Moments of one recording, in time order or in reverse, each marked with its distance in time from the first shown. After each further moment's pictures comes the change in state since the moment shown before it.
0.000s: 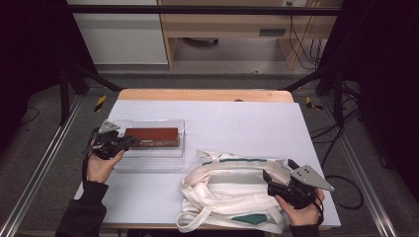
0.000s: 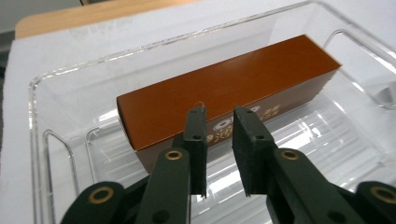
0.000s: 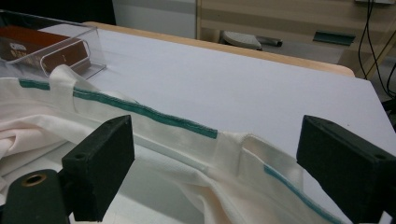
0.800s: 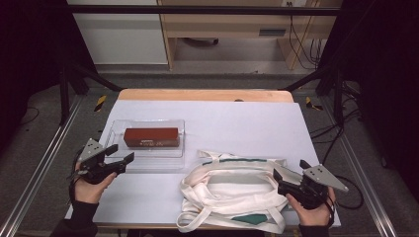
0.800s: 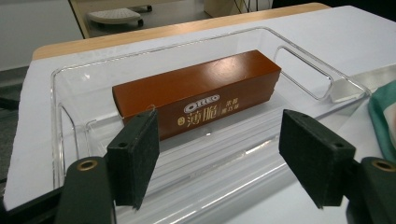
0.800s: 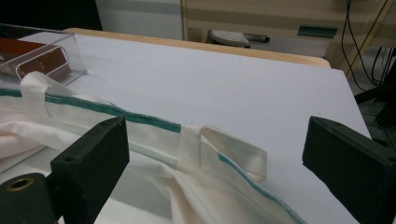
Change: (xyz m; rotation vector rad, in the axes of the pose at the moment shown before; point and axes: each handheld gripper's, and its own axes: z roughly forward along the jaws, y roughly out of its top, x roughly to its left) left arm -0.022 -0.043 -0.050 -0.174 -0.016 0.002; right arm -0.023 -0.002 -0.011 -0.002 -0.041 0.054
